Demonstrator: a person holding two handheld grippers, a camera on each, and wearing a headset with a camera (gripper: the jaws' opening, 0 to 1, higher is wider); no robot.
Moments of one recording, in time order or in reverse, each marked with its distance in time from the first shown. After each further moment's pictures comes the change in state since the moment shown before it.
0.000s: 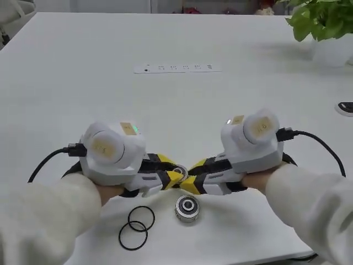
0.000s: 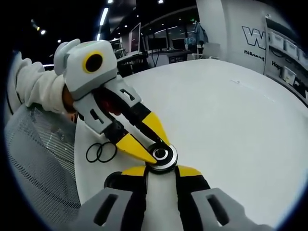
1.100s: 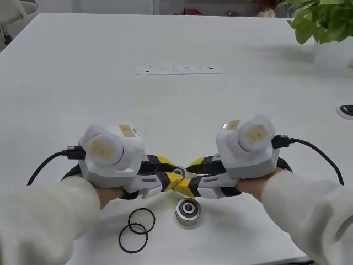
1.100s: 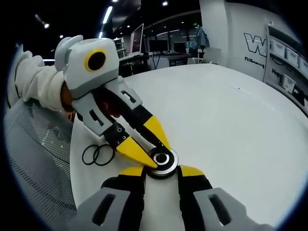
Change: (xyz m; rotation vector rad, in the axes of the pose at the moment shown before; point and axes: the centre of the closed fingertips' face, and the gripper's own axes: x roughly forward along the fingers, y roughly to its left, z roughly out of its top) left arm -0.001 0.004 0.000 -0.024 -0.011 0.014; right arm 0.004 -0.002 0.009 -0.038 -0.030 -0.027
